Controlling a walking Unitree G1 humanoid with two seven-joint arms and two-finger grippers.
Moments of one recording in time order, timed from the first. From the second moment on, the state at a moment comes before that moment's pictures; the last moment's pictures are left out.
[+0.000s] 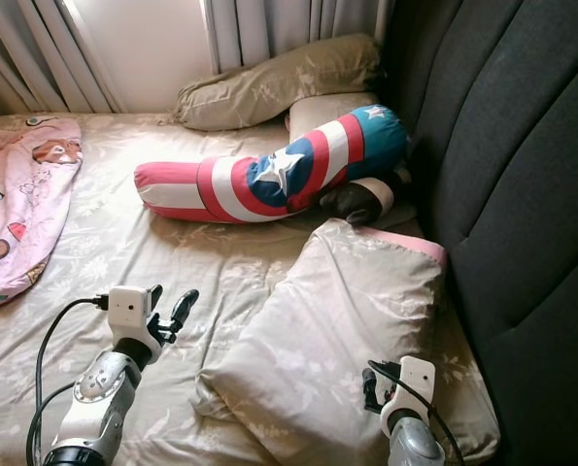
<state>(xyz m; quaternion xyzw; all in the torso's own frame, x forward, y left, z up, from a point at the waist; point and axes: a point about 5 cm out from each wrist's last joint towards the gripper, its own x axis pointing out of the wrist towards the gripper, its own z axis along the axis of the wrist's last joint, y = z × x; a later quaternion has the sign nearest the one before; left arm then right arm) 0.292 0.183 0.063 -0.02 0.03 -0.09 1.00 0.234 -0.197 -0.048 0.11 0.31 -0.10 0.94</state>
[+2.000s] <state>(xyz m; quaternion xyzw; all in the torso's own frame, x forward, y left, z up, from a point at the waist) 0.243 0.214 0.080 0.02 0.08 -0.10 0.99 0.221 -0.180 -0.064 0.20 0.38 -0.12 0.90</state>
